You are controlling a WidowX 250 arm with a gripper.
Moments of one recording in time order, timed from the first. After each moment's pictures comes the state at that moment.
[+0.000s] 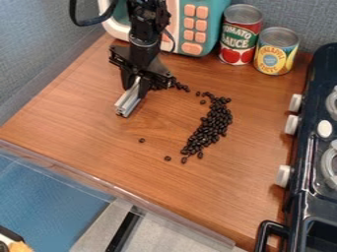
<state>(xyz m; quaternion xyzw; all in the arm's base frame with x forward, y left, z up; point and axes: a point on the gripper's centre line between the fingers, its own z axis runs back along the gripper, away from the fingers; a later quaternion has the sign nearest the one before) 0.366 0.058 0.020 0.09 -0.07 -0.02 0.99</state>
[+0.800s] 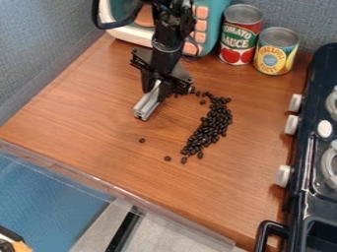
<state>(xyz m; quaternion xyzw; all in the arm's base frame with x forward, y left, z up) 0.371 0.020 0.019 0.09 -0.08 -0.04 0.99</state>
